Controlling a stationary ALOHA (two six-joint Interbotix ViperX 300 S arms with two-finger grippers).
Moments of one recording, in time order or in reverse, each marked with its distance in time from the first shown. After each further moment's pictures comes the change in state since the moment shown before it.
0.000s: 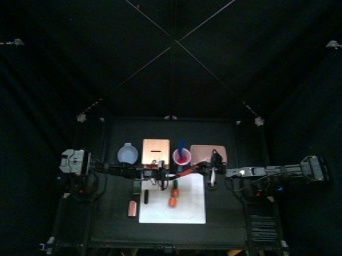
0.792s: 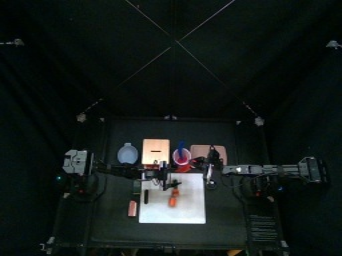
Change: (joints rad) left arm 0.009 -0.038 0.029 -0.094 -0.028 0.002; right arm -0.069 0.008 -0.011 -0.021 0.002 0.002
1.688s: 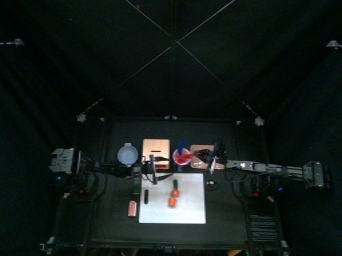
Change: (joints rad) left arm 0.043 -0.124 0.183 -0.026 -0.233 0.051; right arm -0.115 -0.064 0.048 -0.012 -0.072 0.000
